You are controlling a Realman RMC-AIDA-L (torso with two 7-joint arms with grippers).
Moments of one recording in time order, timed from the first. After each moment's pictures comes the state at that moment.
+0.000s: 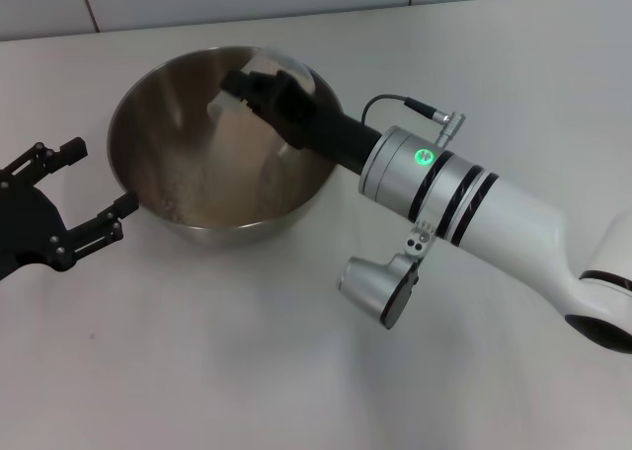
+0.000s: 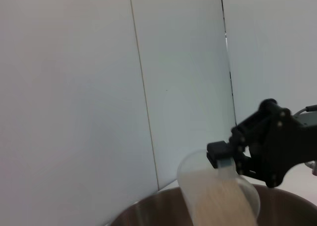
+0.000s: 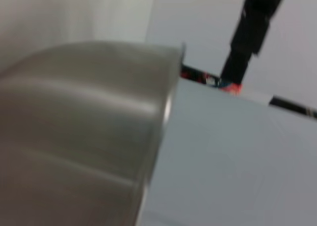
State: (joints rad) left arm -0.29 -2.01 1.00 0.47 1.35 1.44 -0.71; right arm 0.62 2.09 0.70 0.48 -2.70 -0.91 -1.66
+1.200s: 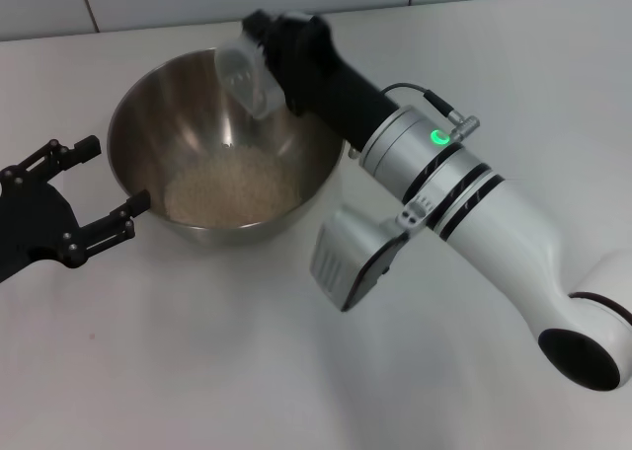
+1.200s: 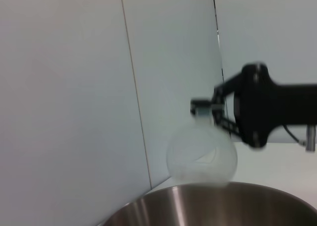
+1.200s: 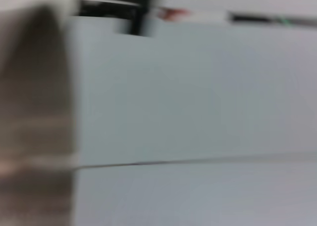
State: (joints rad) left arm -0.31 -2.01 1.00 0.48 1.37 1.43 -0.72; right arm 0.56 2.09 0.62 0.65 -2.28 -0.96 -1.51
